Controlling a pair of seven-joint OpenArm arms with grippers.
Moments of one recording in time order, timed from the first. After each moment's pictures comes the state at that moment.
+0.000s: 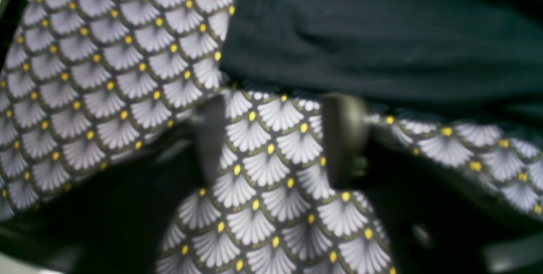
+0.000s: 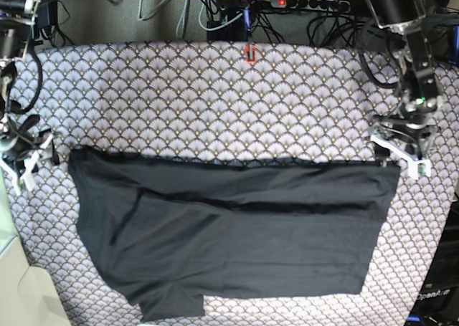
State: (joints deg) left arm 3.0 -12.4 -23.2 86.5 -10.5 -12.9 33.7; right arm 5.5 30.9 16.3 69.5 12.2 37.3 -34.2
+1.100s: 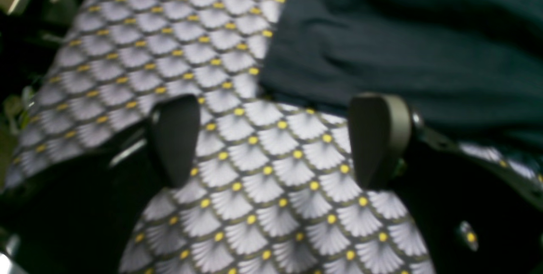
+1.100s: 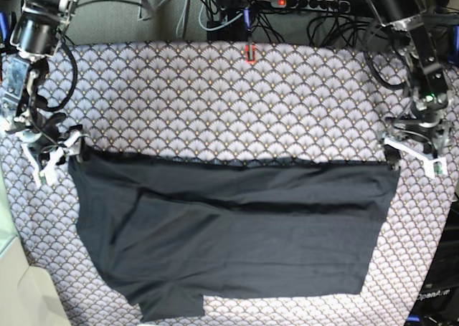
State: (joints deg) left arm 3.1 -11.4 -27.7 90.0 -9.8 -12.8 34.7; right arm 5.9 18.8 24.3 68.9 12.1 39.4 -38.6
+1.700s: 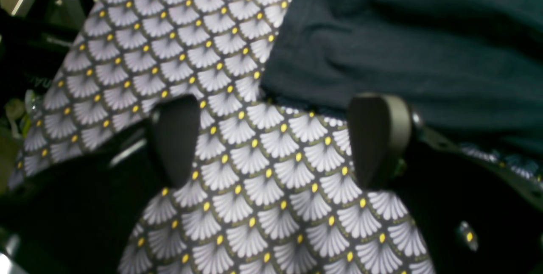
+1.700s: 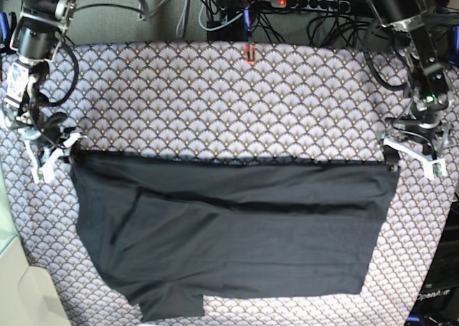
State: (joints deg) left arm 2.5 -11.4 -27.6 89.7 -9.8 -12.9 34.7; right arm 8.0 19.5 24.2 60.7 12.1 39.4 -31.6
